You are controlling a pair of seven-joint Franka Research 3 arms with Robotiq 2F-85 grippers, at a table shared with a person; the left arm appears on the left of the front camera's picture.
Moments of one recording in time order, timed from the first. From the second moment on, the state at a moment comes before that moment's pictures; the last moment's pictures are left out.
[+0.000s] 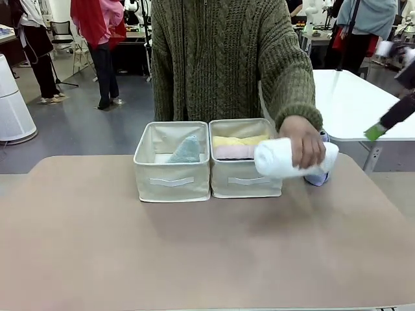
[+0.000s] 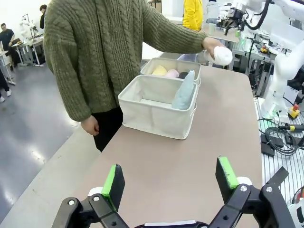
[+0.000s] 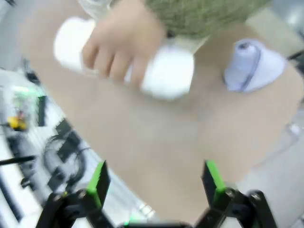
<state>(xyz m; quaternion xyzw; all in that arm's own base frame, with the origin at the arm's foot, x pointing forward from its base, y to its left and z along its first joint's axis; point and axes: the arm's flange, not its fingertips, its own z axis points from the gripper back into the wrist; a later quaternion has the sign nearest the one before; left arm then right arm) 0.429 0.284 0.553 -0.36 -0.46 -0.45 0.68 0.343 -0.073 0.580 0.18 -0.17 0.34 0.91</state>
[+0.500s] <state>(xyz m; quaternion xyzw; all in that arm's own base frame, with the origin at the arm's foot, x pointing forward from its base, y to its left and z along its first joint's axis) 0.429 0.285 0.553 -0.36 -0.46 -0.45 0.68 0.181 -0.226 0.636 0.23 -0.23 0.24 0.91</state>
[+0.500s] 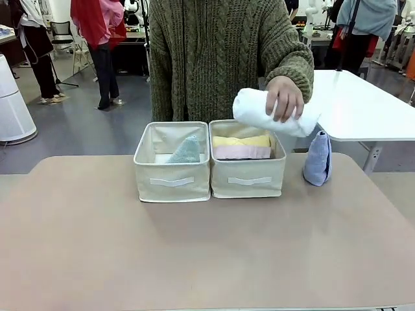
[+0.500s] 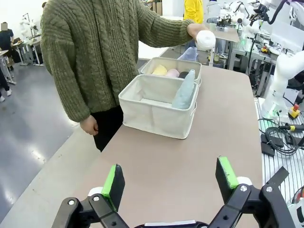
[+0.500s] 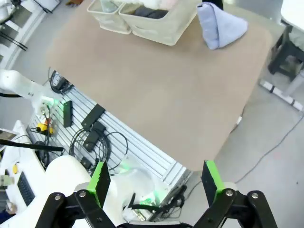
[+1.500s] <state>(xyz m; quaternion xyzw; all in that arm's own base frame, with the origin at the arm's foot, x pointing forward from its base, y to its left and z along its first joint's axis) 0.429 0.285 0.553 -0.36 -0.46 -0.45 0.68 0.358 -0.116 0.586 0.16 -0.17 0.25 0.94</state>
